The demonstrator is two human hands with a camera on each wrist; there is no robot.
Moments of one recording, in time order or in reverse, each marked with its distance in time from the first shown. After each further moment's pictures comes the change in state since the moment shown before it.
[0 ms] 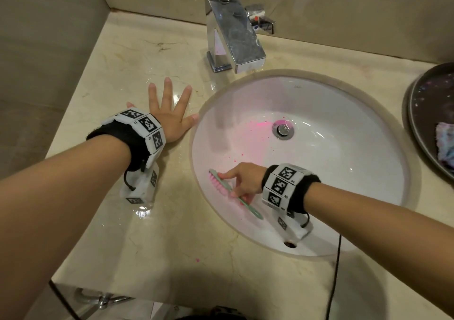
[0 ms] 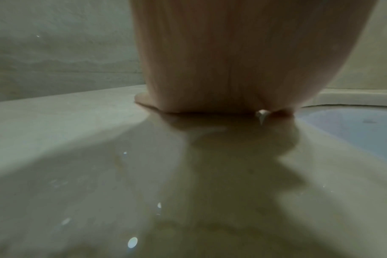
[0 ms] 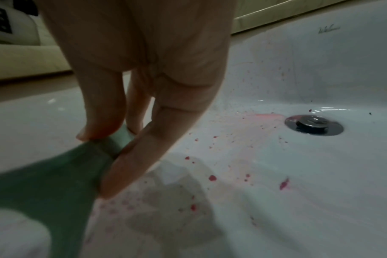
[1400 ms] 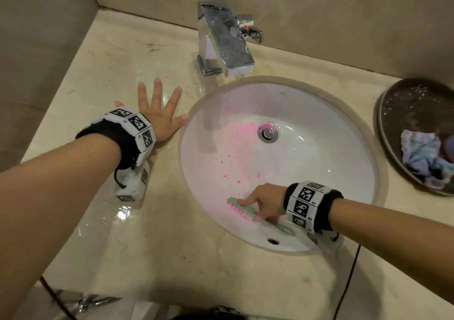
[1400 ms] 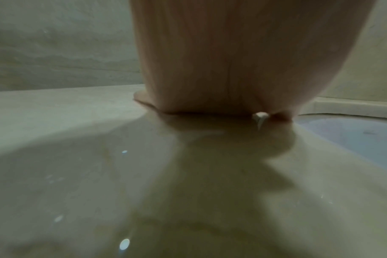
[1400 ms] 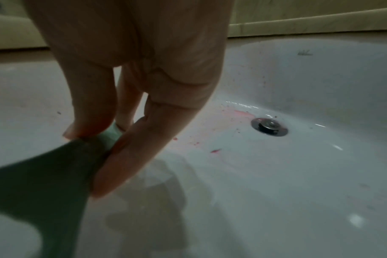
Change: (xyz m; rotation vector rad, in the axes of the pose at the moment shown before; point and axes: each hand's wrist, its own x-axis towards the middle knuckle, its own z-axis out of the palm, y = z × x) left_hand 0.001 0.000 0.000 -0.011 0.000 0.006; right_hand -0.056 0.040 0.000 -0.463 -0.148 0.049
